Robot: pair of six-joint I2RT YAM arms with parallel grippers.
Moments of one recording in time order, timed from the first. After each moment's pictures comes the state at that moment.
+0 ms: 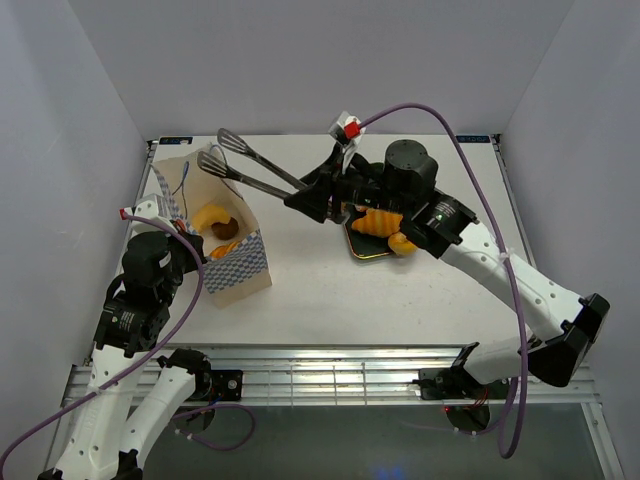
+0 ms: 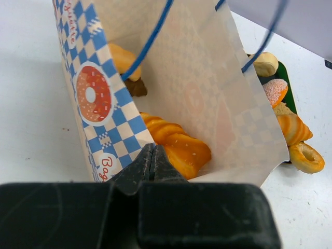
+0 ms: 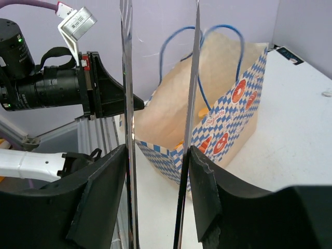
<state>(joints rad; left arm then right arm) -0.26 0.62 0.94 -0.68 -0.24 -0.47 0.85 1.37 1.48 -0.10 -0.47 0.22</state>
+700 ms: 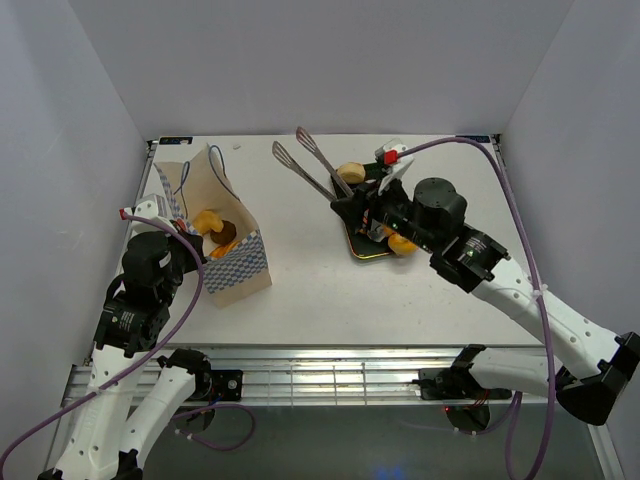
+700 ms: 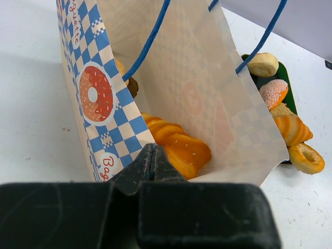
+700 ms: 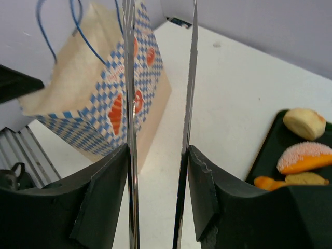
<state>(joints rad) -0.26 0.62 0.94 -0.68 -0.25 -0.47 0.83 1.12 1.21 -0.15 -0.04 0.18</state>
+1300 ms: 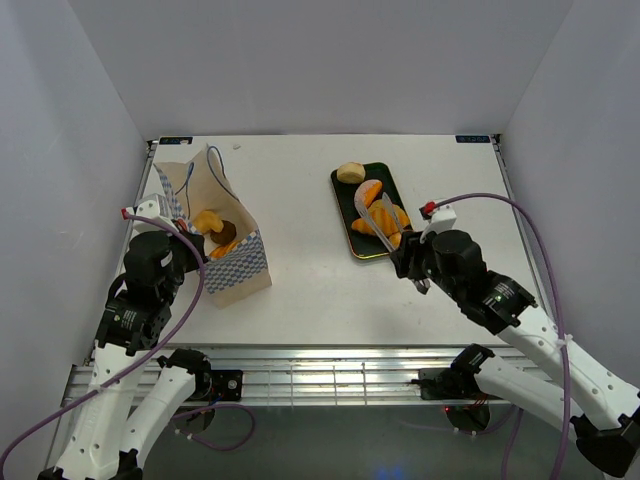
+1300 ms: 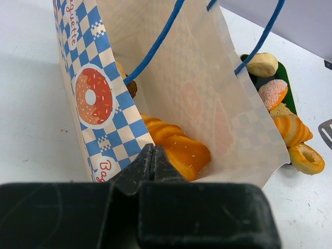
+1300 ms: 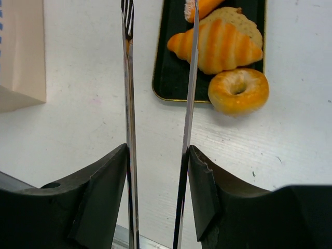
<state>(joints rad) -0.26 0.62 0.92 -0.66 -0.24 -0.47 0.74 0.77 0.79 -0.48 0.22 0.31</state>
